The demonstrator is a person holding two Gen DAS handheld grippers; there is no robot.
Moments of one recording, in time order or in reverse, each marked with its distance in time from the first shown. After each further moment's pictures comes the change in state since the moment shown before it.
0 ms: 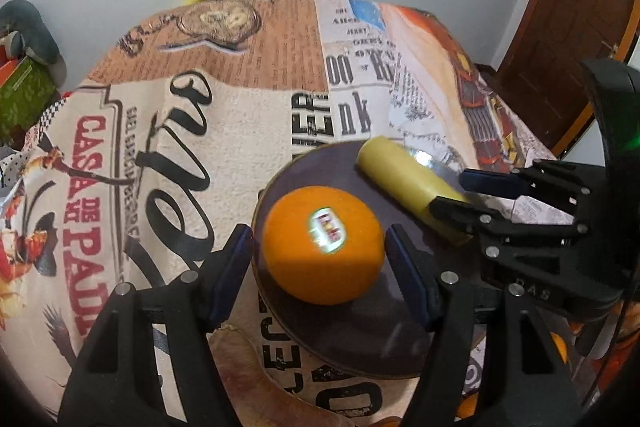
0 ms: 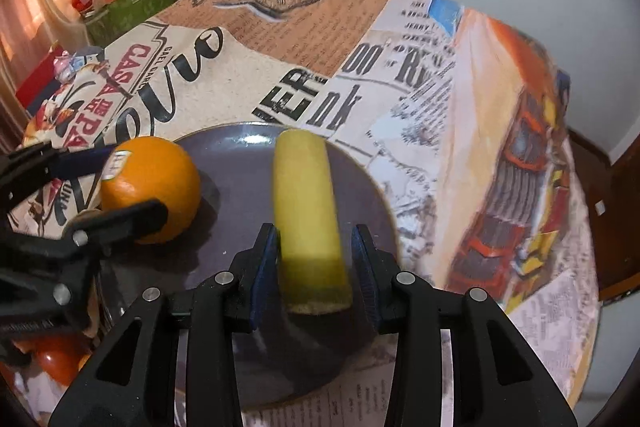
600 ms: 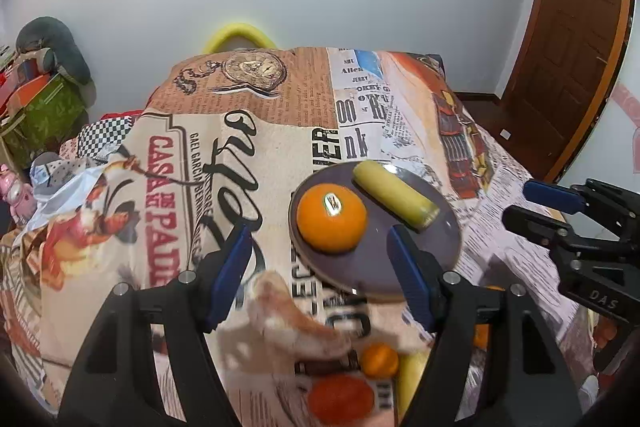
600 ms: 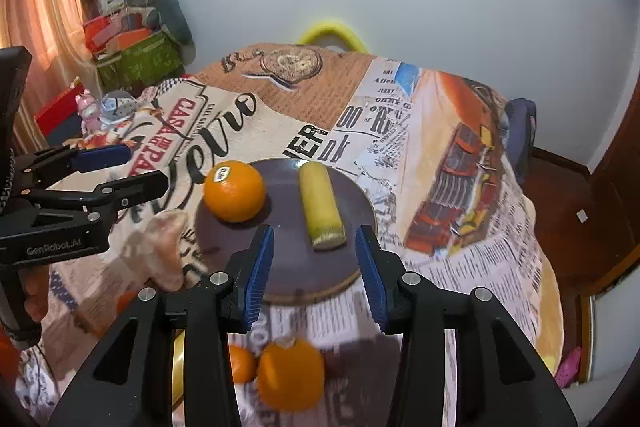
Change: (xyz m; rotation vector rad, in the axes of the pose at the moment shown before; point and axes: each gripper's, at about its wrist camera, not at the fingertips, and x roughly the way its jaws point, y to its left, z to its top) left arm -0.110 -0.007 -0.032 -0.008 -0.133 0.050; right arm -0.124 0.027 -0.044 0.051 -0.202 -0.024
